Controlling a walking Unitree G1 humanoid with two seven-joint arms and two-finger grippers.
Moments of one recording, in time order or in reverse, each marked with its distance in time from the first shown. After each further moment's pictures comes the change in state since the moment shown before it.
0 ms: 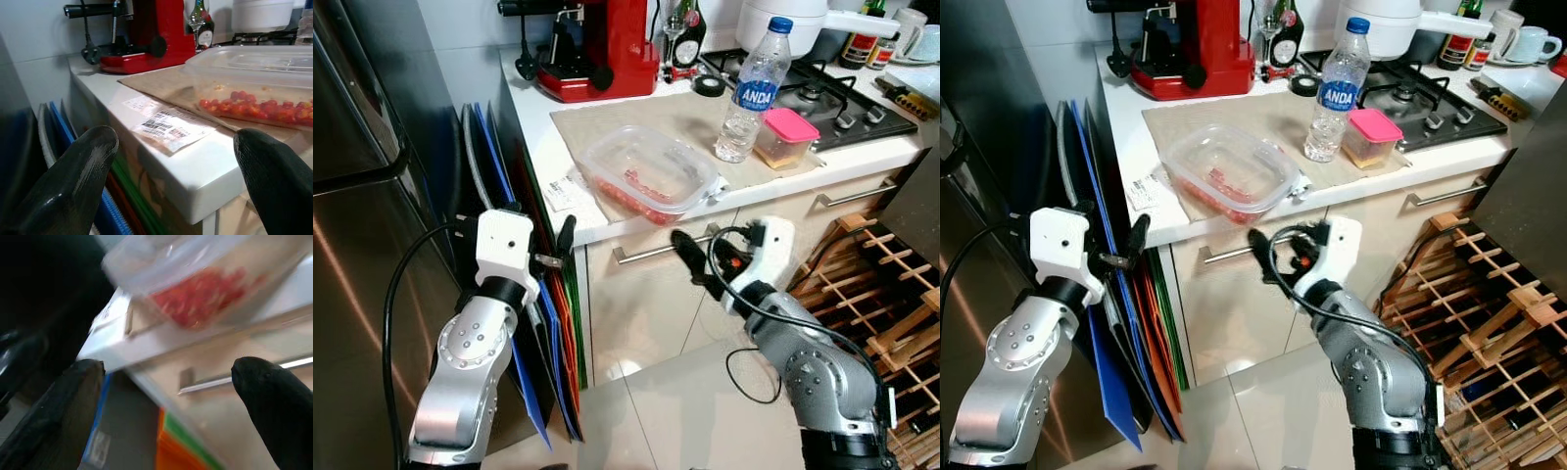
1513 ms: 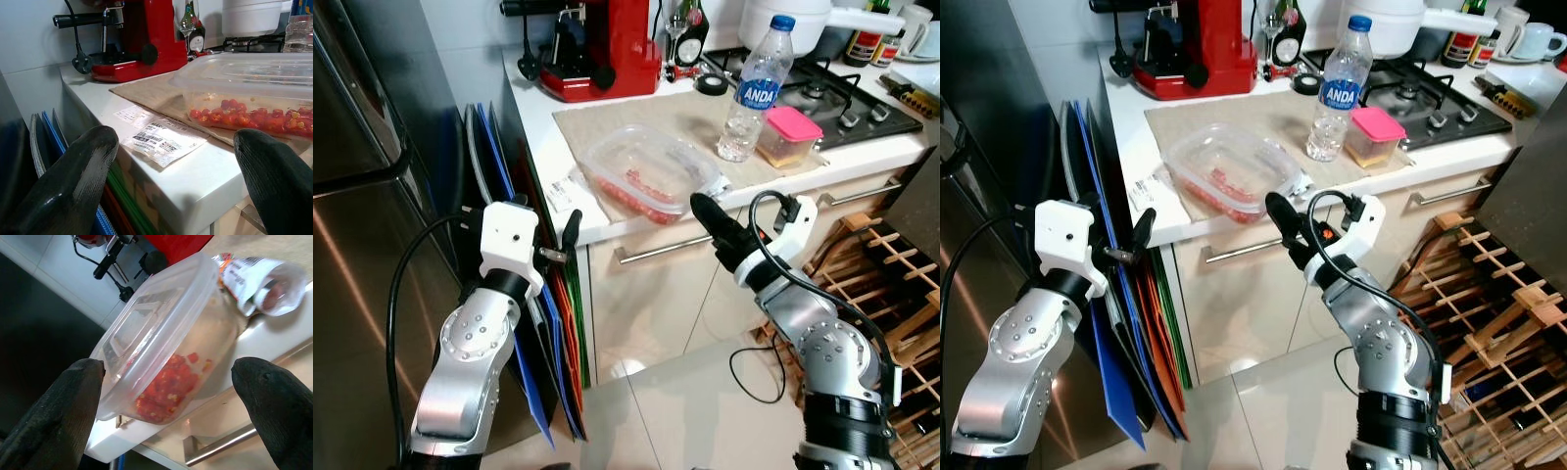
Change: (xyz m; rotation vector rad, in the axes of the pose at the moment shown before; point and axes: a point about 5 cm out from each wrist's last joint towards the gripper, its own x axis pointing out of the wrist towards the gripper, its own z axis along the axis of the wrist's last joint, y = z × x) left arm 0.006 -0.002 0.006 0.009 -0.023 -0.032; right arm 0.016 -0.018 0.032 0.275 -0.227 -0.057
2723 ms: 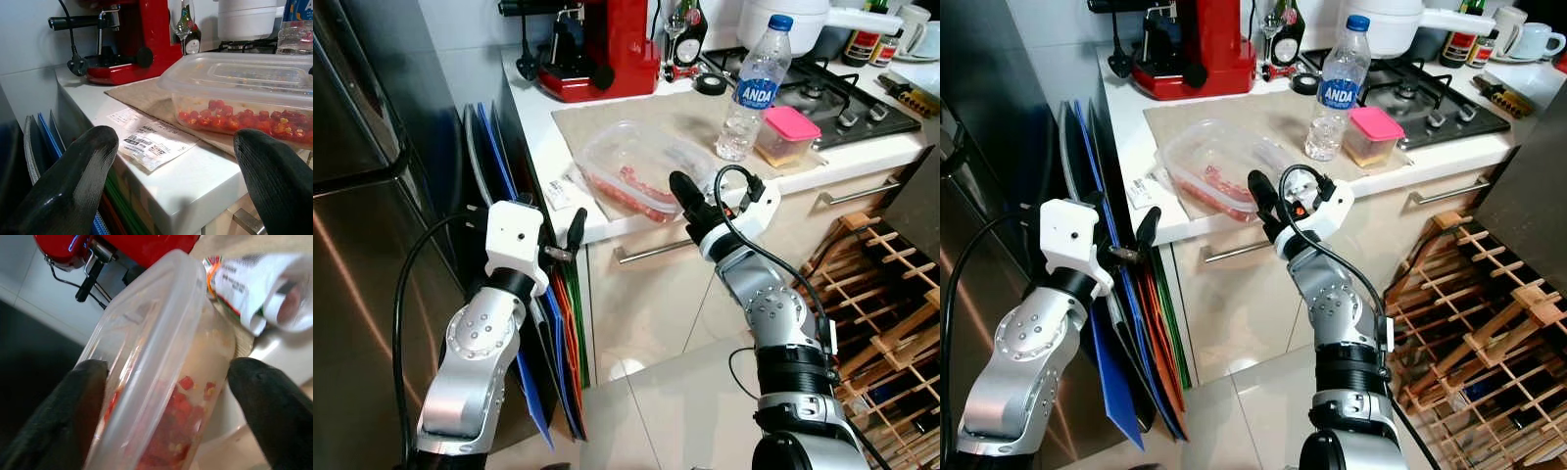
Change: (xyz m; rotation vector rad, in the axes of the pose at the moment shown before) left arm 0.002 -0.004 0.002 -0.012 -0.009 -0.006; right arm 0.050 -0.002 -0.011 0.078 -0.067 -0.078
